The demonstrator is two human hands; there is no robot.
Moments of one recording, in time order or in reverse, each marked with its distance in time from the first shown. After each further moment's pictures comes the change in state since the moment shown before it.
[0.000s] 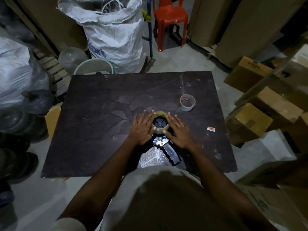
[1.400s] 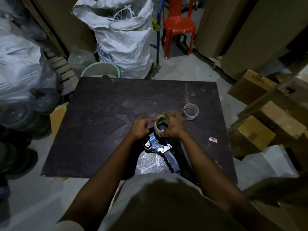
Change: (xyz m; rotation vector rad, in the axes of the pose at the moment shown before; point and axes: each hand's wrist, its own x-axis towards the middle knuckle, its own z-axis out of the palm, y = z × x) left_hand -0.003 0.005 -0.068 -0.616 0.119 -0.172; right_hand 0.063 -0.066 -0.052 0.104 -0.073 0.284
